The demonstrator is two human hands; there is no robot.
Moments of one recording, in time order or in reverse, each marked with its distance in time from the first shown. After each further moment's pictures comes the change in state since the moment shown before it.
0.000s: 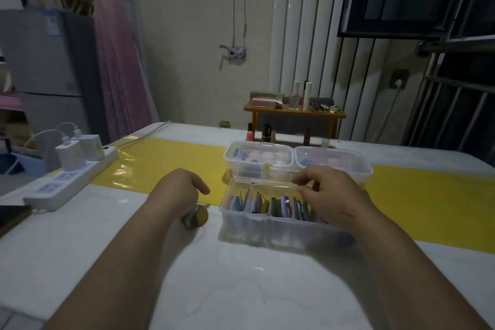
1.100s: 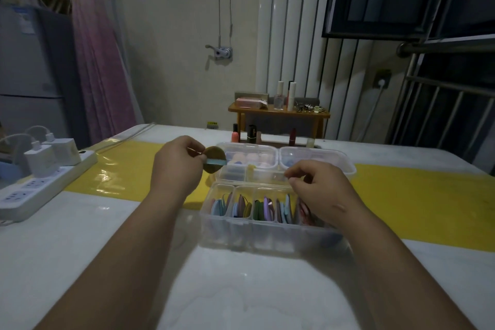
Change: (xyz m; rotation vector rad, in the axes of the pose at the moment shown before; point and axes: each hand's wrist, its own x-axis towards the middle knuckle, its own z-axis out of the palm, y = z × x) left_hand -0.007 0.065 -0.003 -0.345 0.410 0.107; right_hand 0.004 0.009 -0.006 0.113 0.122 -0.006
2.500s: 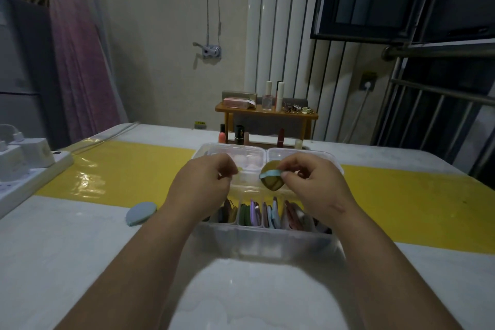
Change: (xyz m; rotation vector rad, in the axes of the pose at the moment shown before) left_hand -0.029 0.018 0.031 0.122 -0.281 0.306; right_hand 0.002 0.001 -0.007 0.155 0.100 -0.068
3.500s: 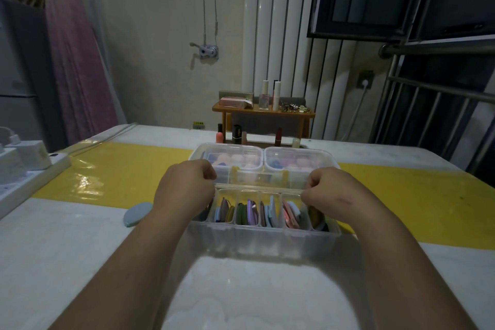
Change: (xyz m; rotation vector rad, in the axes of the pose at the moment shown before) left_hand 0.009 -0.022 0.005 0.197 0.005 -0.205; right_hand 0.003 0.005 -0.027 -0.481 -0.223 0.389
